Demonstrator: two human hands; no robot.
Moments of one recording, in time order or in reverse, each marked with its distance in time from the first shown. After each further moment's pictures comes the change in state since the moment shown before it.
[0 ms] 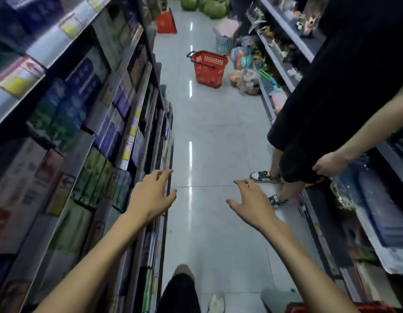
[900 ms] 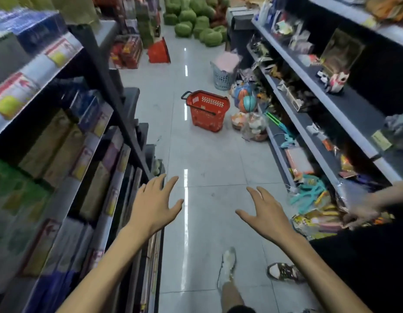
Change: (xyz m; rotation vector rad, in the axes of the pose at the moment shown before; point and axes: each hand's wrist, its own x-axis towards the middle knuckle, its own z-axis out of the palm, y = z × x) left_hand 0.668 -0.080 -0.047 0.056 0.050 0.083; right_hand 0.646 -0.019 -0.166 -0.030 0.055 0.022
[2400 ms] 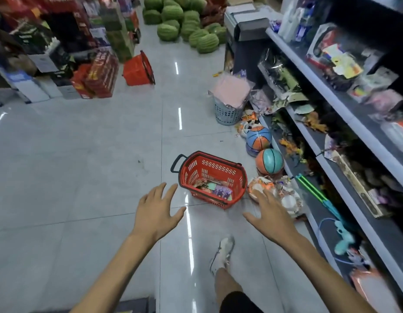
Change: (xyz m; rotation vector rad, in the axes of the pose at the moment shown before) left_hand 1.063 -0.189 0.053 0.049 -0.098 -0.031; right_hand 1.056 -0.030 -0.172 0.042 -0.038 0.101
